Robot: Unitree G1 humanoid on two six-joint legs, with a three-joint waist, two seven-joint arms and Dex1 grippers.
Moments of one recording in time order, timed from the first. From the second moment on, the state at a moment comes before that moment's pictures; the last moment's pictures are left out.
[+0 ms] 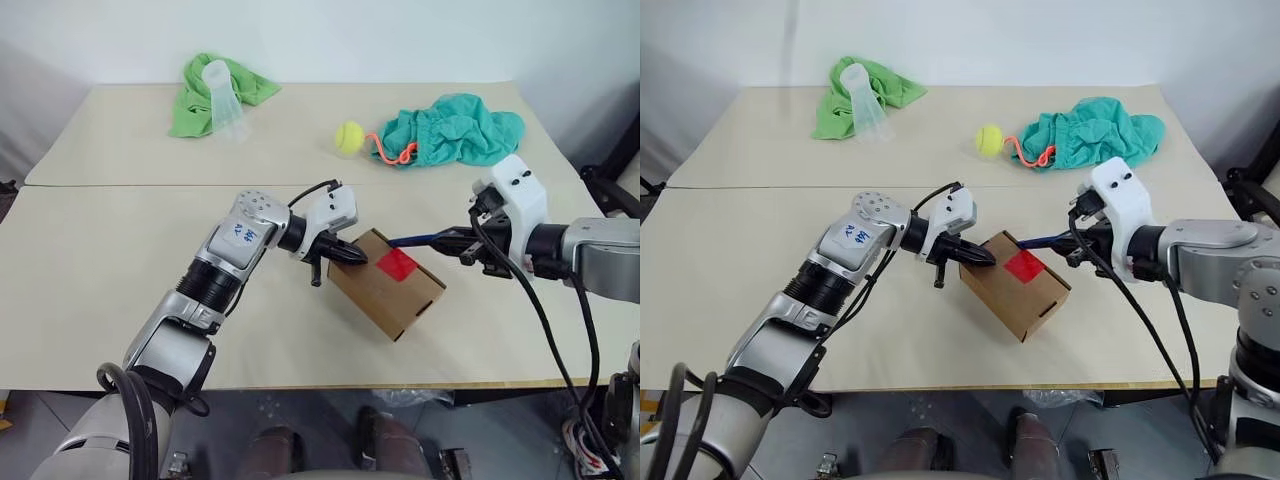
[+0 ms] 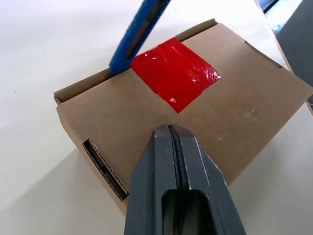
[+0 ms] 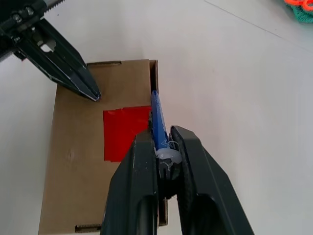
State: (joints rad) left arm -1.01 0.33 -0.38 0.40 -0.10 0.50 -1.14; right arm -0.72 -0.85 -0.24 -0.51 1.00 1.61 0.29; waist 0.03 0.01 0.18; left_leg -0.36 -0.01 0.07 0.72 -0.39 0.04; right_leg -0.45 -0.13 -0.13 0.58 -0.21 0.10
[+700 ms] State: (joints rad) left arm -1.02 0.32 -0.41 0.37 -0.07 0.52 -1.10; right arm -0.77 -0.95 -0.16 -0.48 1.02 1.60 0.34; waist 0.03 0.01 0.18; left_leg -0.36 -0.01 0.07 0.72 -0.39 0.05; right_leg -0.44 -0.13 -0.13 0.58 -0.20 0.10
